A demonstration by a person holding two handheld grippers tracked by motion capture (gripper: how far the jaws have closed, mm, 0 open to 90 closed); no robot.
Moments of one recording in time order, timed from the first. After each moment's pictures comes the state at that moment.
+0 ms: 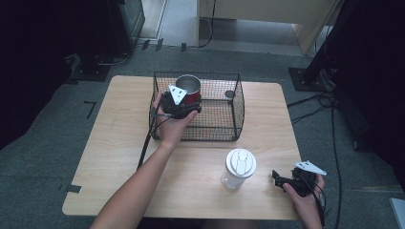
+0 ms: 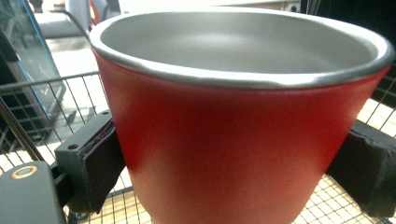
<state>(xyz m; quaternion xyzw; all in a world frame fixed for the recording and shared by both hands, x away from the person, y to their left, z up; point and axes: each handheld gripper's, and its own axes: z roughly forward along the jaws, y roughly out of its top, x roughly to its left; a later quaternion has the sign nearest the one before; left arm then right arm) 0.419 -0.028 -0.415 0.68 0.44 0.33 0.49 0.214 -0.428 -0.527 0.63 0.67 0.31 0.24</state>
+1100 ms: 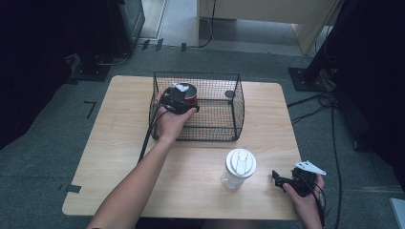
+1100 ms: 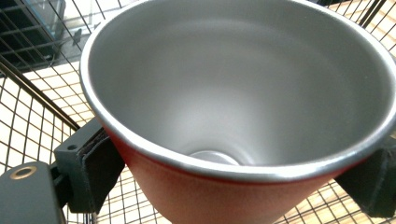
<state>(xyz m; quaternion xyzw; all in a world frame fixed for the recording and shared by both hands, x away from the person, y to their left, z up) 0.449 -0.031 -0.422 0.75 0.51 0.26 0.34 0.214 -0.428 -0.527 0.63 0.67 0.31 0.24</state>
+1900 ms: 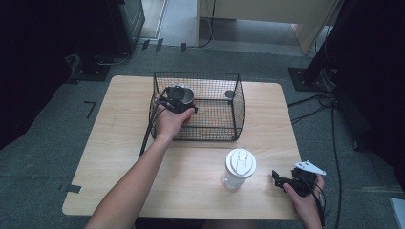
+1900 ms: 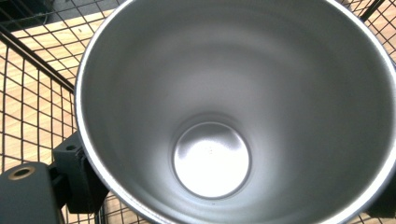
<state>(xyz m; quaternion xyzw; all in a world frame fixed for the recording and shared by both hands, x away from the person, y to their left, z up) 0.456 -0.029 -0.421 0.77 0.53 0.22 0.27 0.214 -0.427 -0.527 0.63 0.67 0.31 0.24</state>
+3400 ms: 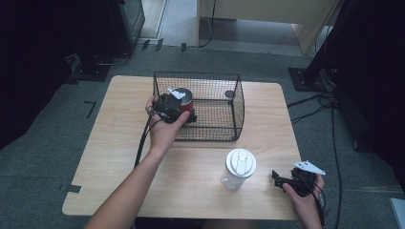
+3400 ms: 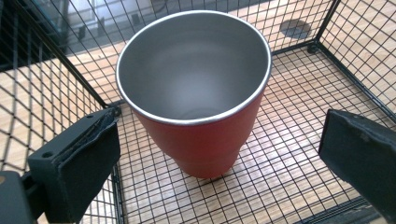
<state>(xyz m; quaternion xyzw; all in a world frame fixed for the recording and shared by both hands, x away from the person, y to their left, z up) 0.399 -0.018 -0.398 0.76 0.49 0.27 0.33 0.215 -0.426 -0.527 0.63 0.67 0.31 0.24</state>
